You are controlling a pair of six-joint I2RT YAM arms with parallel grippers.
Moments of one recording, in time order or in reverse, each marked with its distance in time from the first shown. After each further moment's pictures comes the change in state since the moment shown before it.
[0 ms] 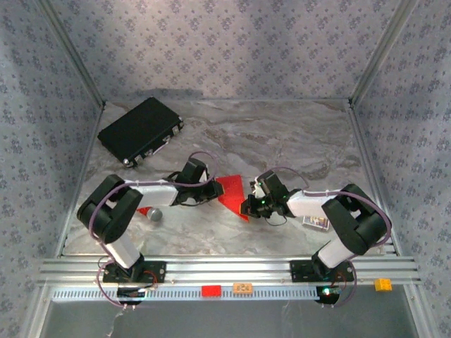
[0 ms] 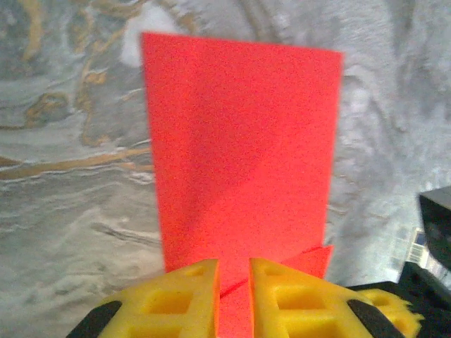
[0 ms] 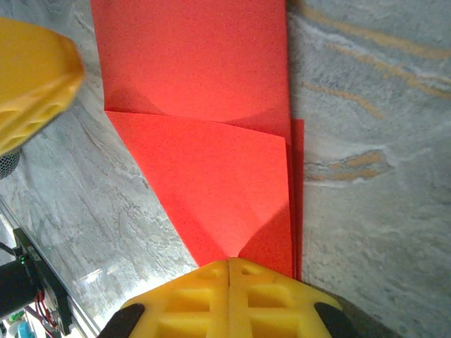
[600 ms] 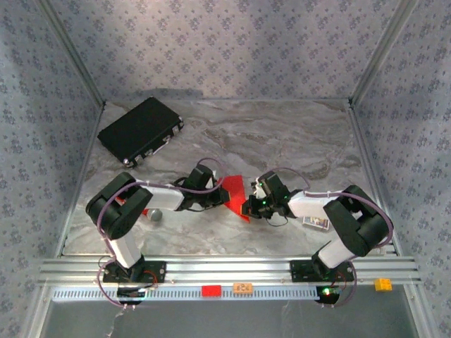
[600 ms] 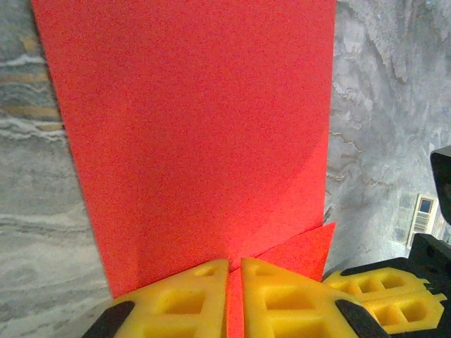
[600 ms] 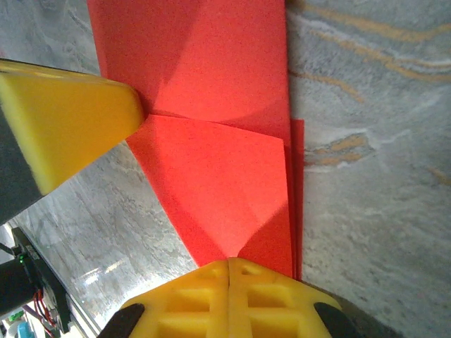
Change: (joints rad) left arm -0.060 0.078 -0.033 0.130 0.034 -0.004; right arm -0.003 -0.015 -0.011 -0.010 0.001 0.000
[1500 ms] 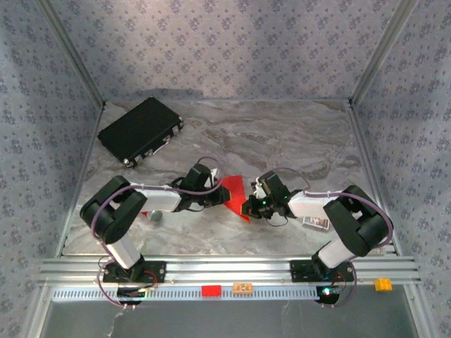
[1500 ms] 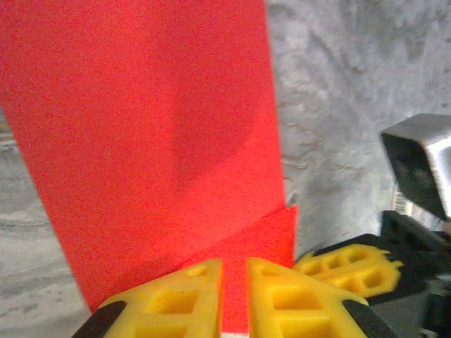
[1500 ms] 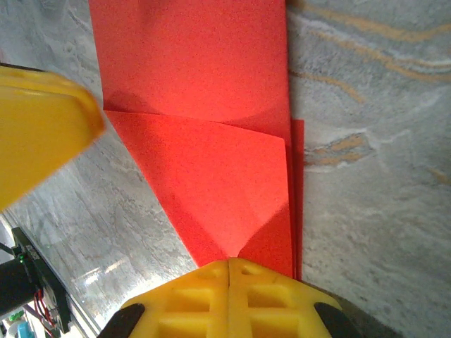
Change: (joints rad) left arm -0.006 -0.035 -0.013 0.011 0.013 0.064; right arm 0.000 0.000 0.000 0.000 0.000 0.000
